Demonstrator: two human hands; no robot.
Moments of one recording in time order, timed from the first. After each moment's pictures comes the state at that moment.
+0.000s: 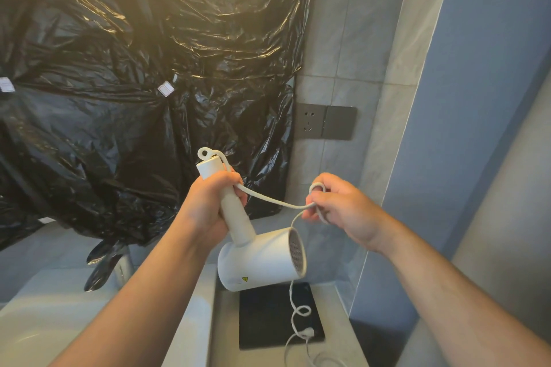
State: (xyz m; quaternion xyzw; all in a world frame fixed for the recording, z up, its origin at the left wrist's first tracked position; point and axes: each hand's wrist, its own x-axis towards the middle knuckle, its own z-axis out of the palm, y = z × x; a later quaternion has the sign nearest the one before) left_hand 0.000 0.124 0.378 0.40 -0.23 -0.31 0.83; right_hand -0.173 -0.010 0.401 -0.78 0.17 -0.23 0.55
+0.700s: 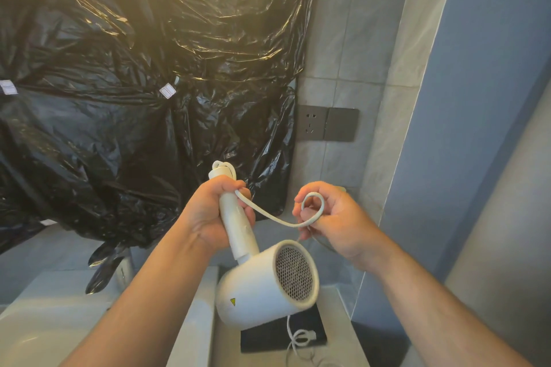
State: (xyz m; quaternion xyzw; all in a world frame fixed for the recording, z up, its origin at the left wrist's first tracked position) left_hand 0.007 0.127 0.379 0.36 -0.11 -0.52 0.76; right_hand -0.168 0.011 0.384 -0.76 0.09 -0.28 0.58
